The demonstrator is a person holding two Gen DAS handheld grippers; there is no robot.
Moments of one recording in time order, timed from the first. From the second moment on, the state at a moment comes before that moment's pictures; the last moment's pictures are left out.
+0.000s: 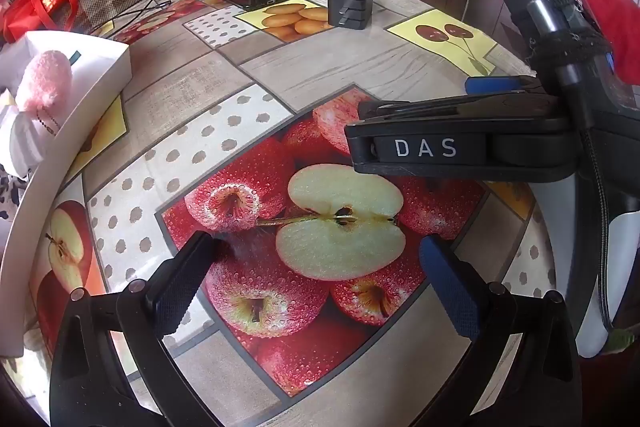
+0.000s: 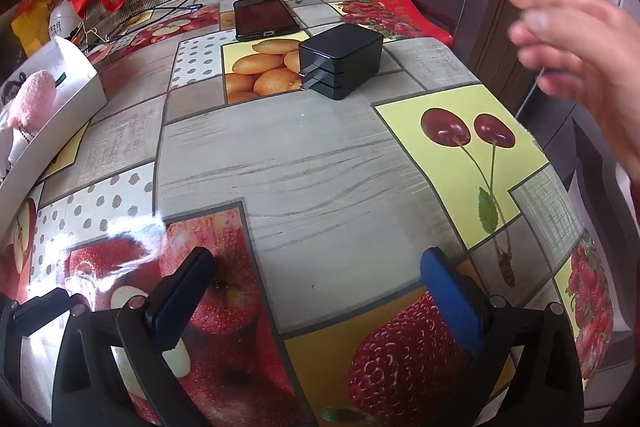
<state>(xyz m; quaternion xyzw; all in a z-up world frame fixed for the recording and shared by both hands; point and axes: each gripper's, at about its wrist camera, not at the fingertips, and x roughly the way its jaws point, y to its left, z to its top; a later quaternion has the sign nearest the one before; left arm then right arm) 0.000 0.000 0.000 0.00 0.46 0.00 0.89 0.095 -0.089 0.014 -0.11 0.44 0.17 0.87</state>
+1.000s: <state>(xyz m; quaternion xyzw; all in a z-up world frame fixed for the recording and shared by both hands) -0.012 -0.004 0.005 0.01 0.48 -0.01 0.88 0.103 -0.077 0.010 -0.11 0.44 0.19 0.87</state>
